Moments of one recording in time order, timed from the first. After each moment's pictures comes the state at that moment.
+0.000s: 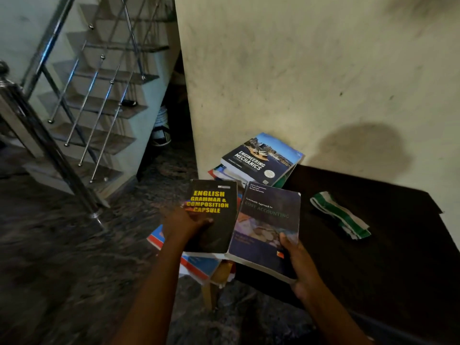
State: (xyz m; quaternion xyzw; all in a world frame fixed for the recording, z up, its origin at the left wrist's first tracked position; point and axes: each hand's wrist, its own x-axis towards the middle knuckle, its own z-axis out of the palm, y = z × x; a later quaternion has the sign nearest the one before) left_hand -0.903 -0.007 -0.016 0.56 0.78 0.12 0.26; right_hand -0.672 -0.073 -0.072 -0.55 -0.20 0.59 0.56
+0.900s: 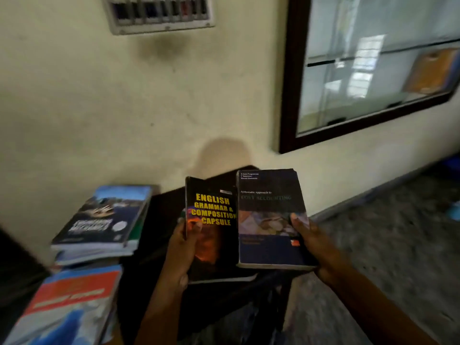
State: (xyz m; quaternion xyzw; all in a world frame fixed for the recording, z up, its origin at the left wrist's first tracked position) left_hand -0.653 -0.078 0.024 0.60 0.36 0.33 0.63; right_hand -0.476 -0.248 0.013 -0.62 -0.14 0.32 0.70
